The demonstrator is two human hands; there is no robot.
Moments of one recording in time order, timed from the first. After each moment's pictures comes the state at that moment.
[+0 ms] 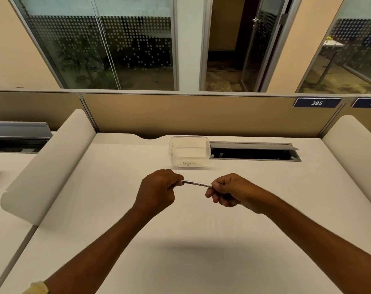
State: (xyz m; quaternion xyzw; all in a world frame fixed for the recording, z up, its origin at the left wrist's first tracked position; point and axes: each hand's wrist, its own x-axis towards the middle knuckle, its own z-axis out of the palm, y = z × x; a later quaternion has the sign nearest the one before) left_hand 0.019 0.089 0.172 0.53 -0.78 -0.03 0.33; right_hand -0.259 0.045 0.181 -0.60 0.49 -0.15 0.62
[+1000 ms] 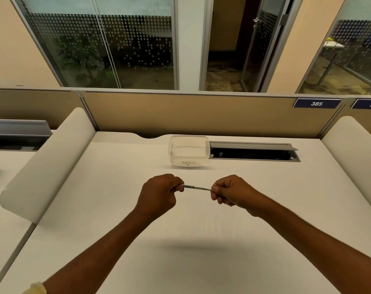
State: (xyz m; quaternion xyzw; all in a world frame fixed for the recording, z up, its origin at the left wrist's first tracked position) left_hand 0.011 0.098 0.171 0.59 -0.75 -0.09 0.28; right_hand -0.253 0.054 0.177 -0.63 0.56 -0.14 0.53
